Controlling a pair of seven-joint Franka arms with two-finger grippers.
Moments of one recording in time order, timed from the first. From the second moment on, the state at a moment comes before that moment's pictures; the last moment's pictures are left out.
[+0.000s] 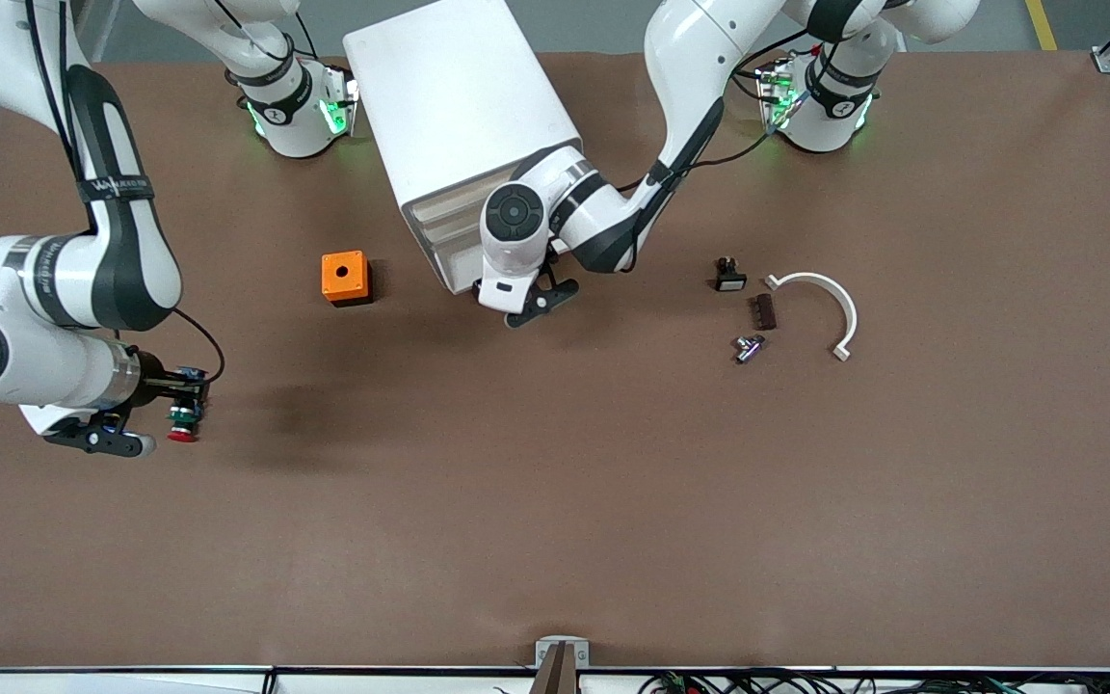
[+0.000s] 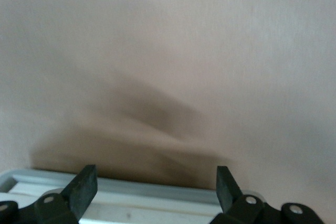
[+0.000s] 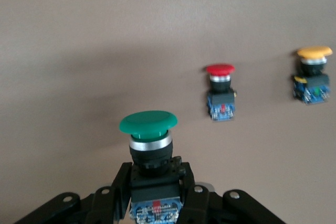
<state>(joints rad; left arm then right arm) -0.91 0.79 -0.07 -1.42 -0.22 2.15 -1.36 0.03 0.41 -0.07 -1.77 -0.02 2.02 0.14</state>
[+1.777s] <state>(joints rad) -0.50 0.69 -0.09 -1.40 -0.17 2.10 -0.64 0.02 0.58 -0.05 -1.90 -0.02 2.40 0.12</state>
